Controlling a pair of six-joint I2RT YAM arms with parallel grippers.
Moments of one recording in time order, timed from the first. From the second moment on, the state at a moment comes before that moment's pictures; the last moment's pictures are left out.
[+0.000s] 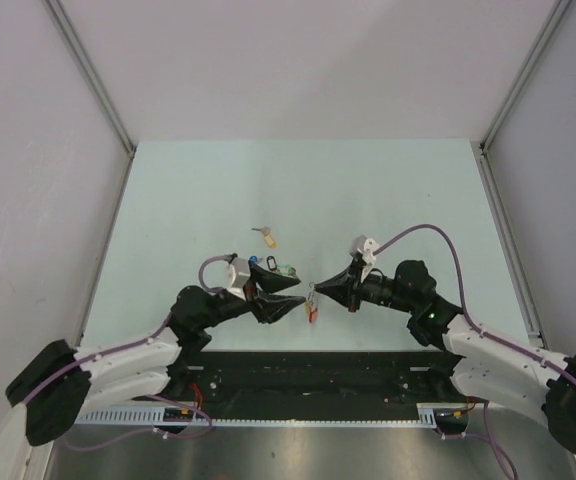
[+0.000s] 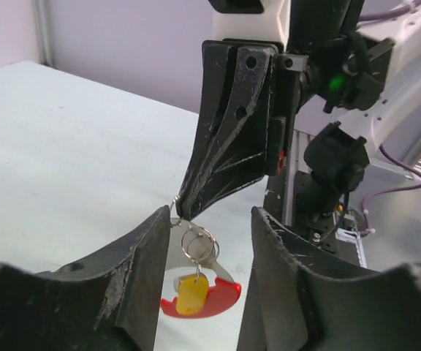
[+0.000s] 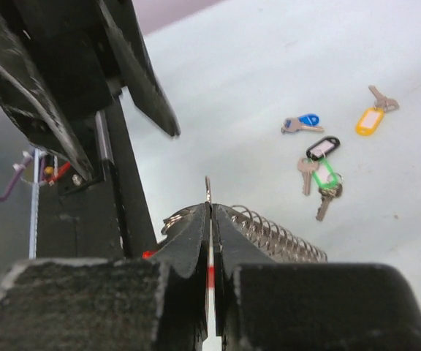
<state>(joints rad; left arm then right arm) -0.83 0.99 0.15 1.08 0.43 -0.36 0.76 0.91 0.33 0.54 -0.47 0.22</state>
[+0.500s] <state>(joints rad) -0.83 0.80 0.27 0.53 0.29 -0.10 0.83 1.13 0.81 -0.31 -0.37 -0.11</state>
